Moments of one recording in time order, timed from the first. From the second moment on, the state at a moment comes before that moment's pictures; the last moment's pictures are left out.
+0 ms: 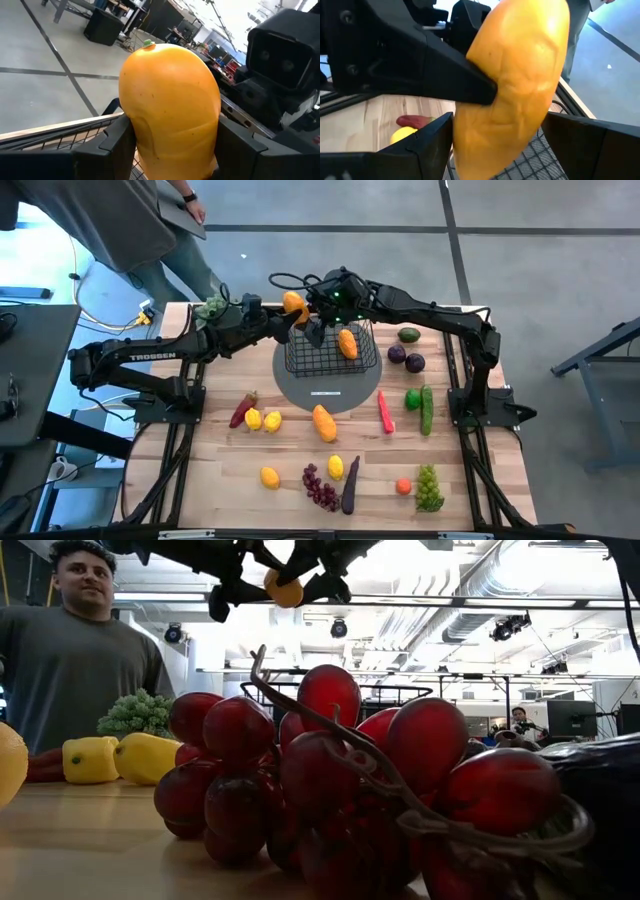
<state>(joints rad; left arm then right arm) 0.41 1.16 0.80 0.30 -0.31 -0.65 -0.29 1.87 1.92 -0.62 -0.06 0.13</state>
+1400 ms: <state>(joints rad) 0.44 1.15 0.80 0.25 -0.24 -0.68 -0.36 1.89 1.92 -0.79 -0.03 0.16</state>
